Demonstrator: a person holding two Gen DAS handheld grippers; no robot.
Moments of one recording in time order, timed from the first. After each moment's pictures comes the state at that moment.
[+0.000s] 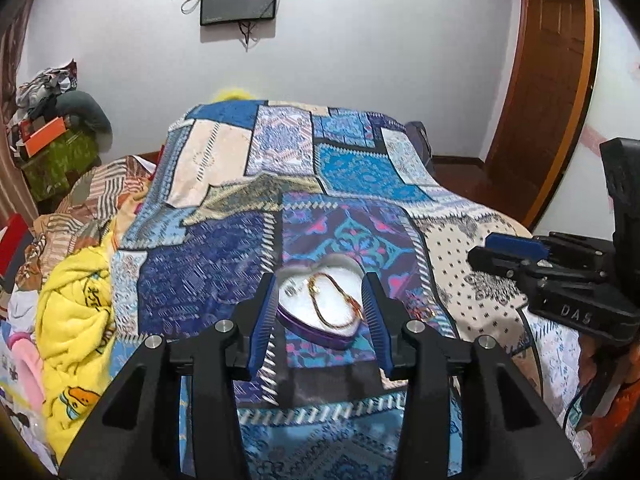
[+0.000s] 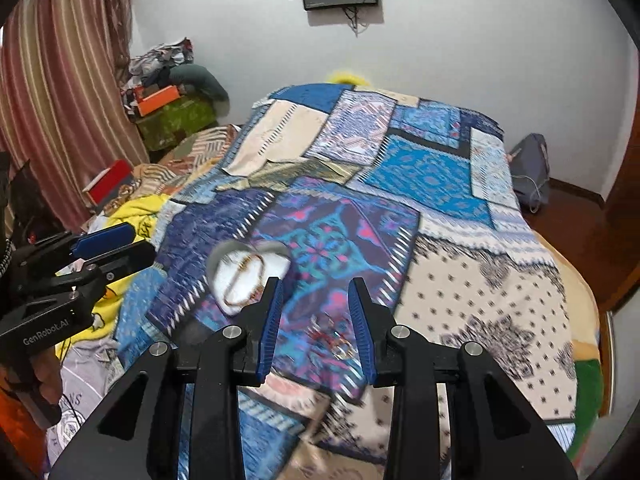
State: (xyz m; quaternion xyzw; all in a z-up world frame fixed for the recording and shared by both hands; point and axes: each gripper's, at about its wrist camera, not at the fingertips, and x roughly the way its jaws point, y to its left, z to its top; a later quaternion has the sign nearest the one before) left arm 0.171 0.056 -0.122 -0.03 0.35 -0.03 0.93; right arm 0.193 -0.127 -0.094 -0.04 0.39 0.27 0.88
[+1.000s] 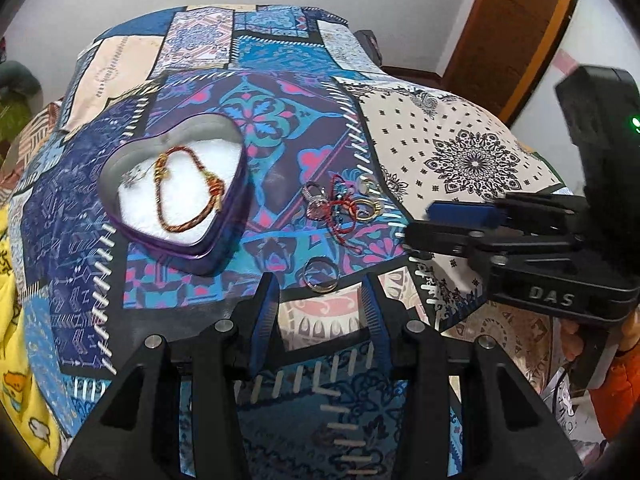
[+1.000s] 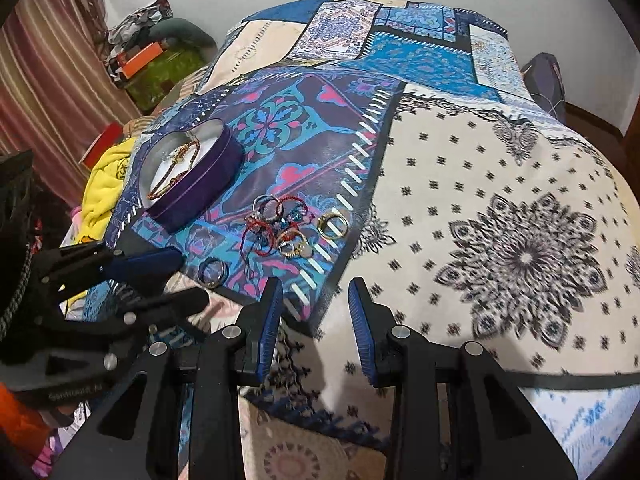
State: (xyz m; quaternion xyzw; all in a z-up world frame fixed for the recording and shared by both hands) left arm 0.205 -0.018 -0.229 -0.01 0.48 -0.13 0.87; right arm 0.205 -0.154 -0.186 -0.02 0.50 0.29 0.82
